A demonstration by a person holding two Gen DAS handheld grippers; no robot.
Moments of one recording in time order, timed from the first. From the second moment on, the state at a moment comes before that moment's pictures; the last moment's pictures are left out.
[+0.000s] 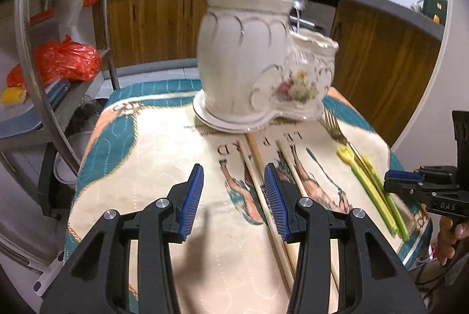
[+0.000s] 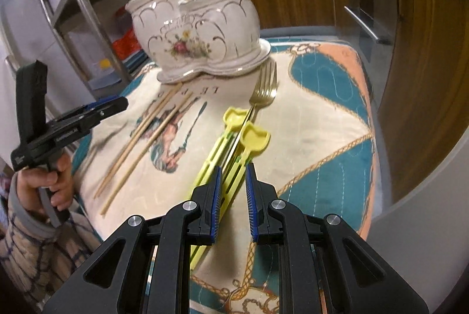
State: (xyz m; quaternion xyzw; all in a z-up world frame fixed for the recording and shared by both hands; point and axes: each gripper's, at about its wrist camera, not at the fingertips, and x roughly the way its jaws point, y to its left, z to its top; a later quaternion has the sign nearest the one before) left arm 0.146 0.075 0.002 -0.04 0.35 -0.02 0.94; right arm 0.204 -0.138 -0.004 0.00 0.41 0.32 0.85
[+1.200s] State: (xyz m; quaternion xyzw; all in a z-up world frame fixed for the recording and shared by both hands) left arm 0.162 0.071 -0.018 0.04 0.44 -0.03 0.90; right arm 0.239 -0.082 0.007 -0.26 0.53 0.25 0.77
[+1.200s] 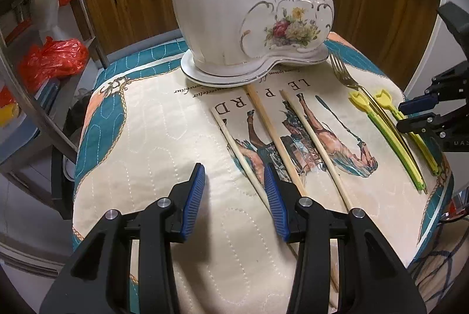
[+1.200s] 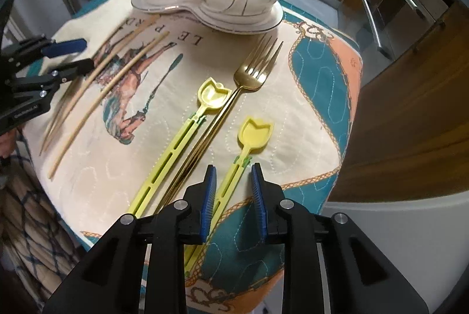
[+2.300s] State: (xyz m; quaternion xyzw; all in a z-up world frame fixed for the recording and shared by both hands) left arm 0.177 0.064 0.007 0.04 0.54 -0.10 0.84; right arm 0.271 -0.114 0.016 -0.14 0.56 0.27 0.78
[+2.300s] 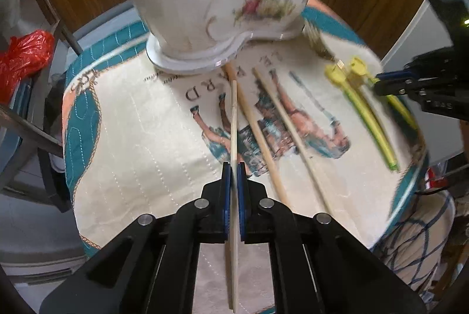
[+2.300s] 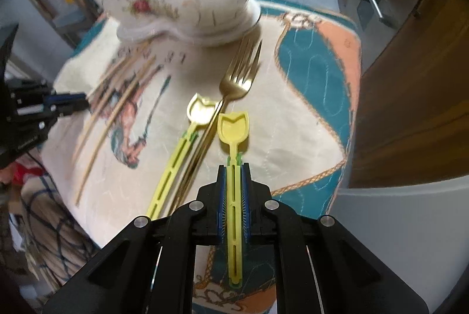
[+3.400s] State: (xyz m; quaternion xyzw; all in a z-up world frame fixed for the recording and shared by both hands) left arm 0.150 0.095 0.107 -0.13 0.18 -0.08 0.97; right arm 0.264 -0.116 0.101 0.07 0.27 0.38 0.88
